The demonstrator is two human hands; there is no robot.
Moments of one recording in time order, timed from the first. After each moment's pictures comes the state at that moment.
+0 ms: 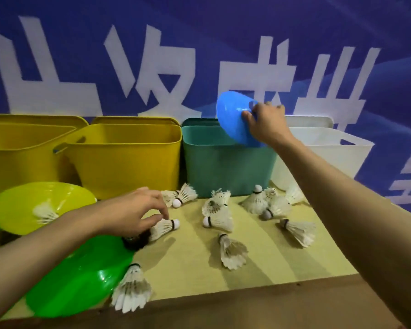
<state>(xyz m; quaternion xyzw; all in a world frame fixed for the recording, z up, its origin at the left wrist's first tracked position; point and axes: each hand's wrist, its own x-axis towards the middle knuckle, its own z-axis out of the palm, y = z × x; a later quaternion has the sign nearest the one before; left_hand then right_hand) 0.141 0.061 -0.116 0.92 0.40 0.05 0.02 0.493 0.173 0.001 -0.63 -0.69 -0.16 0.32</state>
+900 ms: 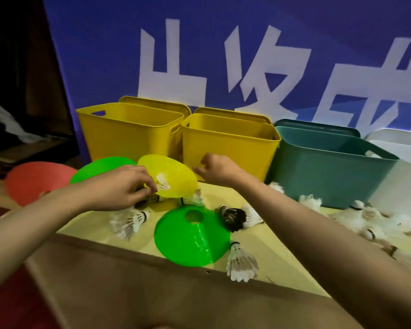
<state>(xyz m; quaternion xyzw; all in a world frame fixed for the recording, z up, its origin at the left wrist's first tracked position) -0.093 -0.035 -0.110 0.82 0.56 0.13 -0.01 0.154 0.109 -0.097 -0.47 -0.87 0.06 0.11</state>
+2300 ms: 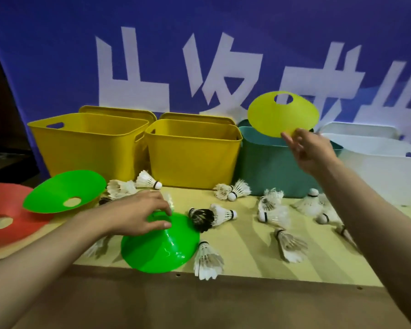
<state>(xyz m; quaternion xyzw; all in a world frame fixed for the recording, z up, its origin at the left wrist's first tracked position) 0.006 -0.002 -0.134 0.86 0.51 0.02 0.02 0.409 0.107 -0.030 -0.38 -0.34 0.52 0.69</state>
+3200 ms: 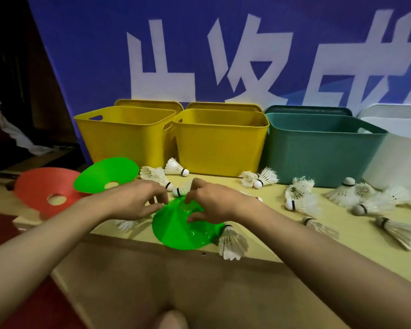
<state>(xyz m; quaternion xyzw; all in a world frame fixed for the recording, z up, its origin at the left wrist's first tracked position) -0.035 -0.044 -0.123 0.83 0.56 0.02 0.01 0.202 0.017 -0.132 -0.29 -0.96 -0.01 0.01</state>
